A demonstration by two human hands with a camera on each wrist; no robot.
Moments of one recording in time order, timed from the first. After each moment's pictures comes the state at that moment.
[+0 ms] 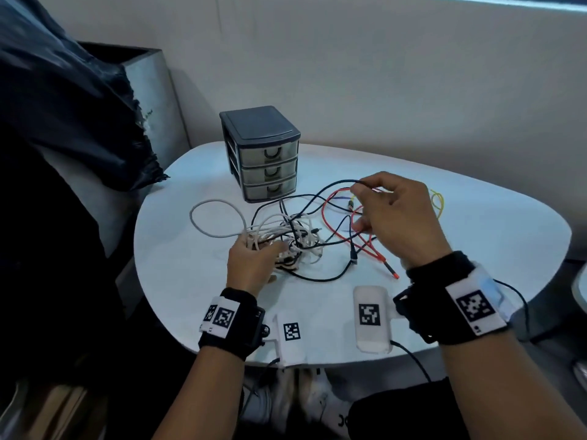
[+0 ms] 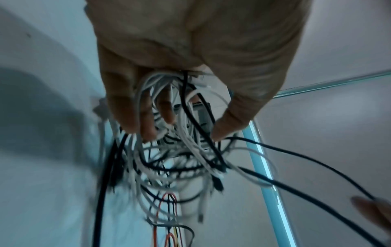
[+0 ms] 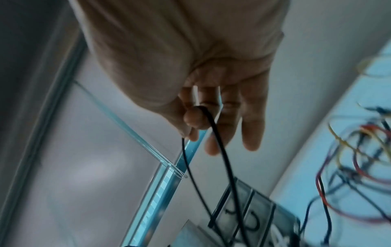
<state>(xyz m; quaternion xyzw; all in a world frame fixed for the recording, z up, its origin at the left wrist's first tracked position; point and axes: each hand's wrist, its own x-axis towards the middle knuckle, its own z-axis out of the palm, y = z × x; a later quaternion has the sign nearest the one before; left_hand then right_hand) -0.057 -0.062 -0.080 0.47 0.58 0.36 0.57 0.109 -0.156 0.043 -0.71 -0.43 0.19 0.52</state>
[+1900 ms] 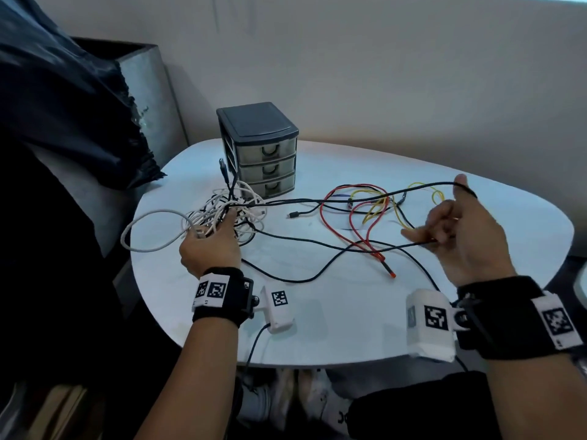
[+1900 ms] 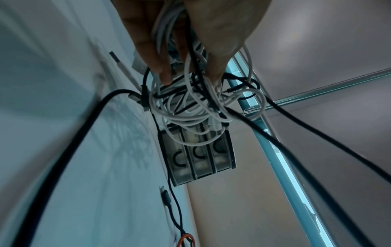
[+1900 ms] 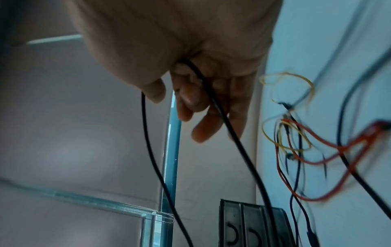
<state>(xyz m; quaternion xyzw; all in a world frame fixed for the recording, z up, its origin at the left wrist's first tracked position) -0.069 -0.020 -0.079 0.29 0.70 0.53 0.39 0.177 -0.189 0.019 -0.63 -0.17 0.31 0.69</state>
